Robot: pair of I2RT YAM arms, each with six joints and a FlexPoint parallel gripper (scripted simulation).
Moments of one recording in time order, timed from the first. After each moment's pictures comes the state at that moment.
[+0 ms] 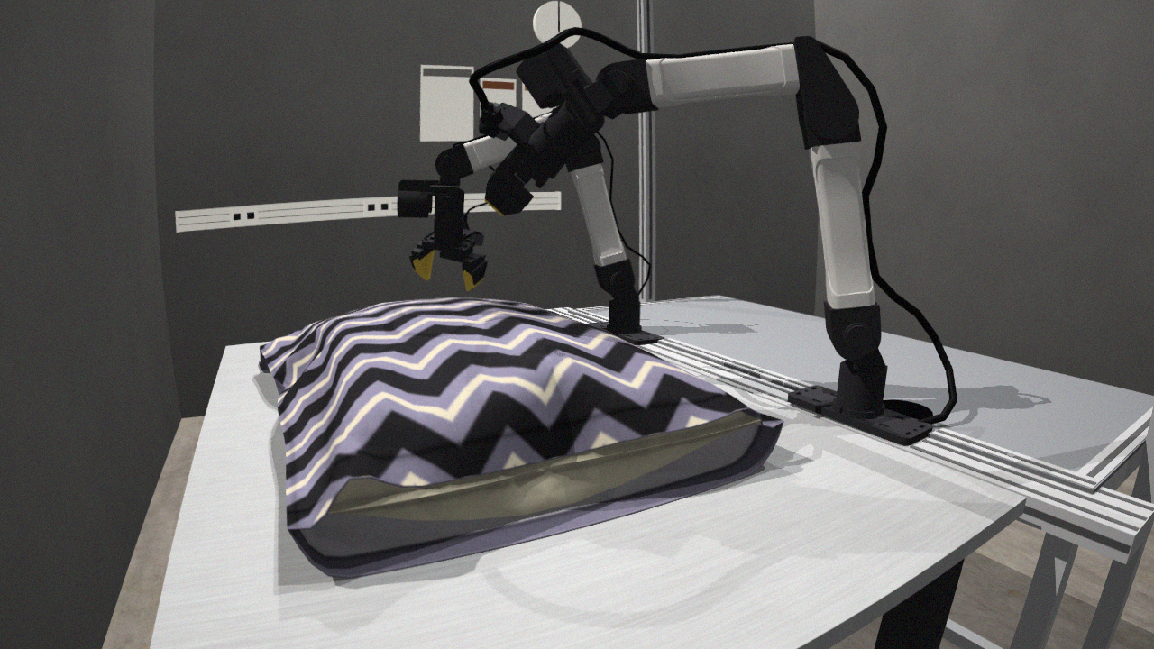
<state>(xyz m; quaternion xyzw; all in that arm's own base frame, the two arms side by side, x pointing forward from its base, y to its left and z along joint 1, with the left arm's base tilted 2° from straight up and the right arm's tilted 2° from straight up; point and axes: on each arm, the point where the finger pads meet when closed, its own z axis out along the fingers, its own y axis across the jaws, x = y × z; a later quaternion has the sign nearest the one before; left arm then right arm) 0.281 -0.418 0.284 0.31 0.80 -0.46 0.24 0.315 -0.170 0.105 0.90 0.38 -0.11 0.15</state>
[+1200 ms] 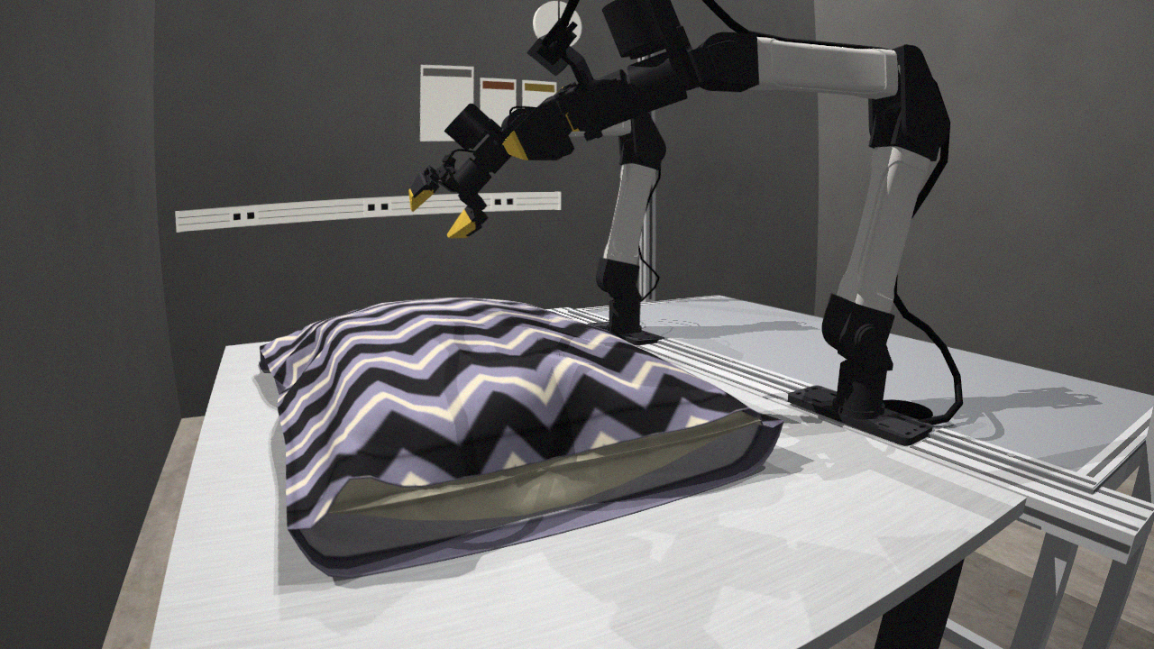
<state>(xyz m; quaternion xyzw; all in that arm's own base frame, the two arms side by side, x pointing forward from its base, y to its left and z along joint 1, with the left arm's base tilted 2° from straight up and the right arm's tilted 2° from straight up) 0.345 -0.248 0.341 0.21 0.79 -0.33 0.47 0.362 -0.104 0.230 0.61 0.70 0.07 0.36</state>
